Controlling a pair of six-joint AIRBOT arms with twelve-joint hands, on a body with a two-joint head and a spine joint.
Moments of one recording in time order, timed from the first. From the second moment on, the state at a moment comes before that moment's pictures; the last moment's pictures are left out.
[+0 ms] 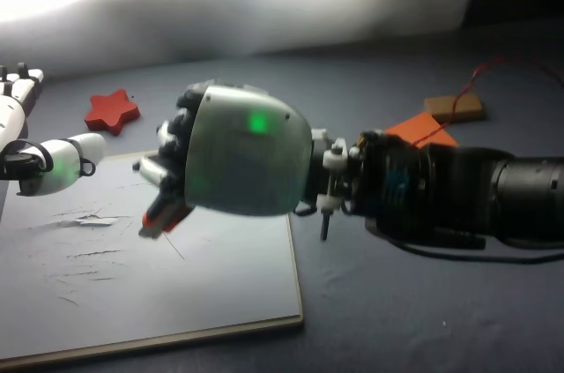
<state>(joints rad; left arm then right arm) 0.68 -0.90 0.91 -1.24 -0.97 1.79 -0.45 -1.67 1.58 -0.67 0.94 -1.48</state>
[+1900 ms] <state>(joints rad) 0.68 -0.90 0.91 -1.25 -0.96 1.81 -0.52 -1.59 1.61 -0.95 1.09 -1.46</state>
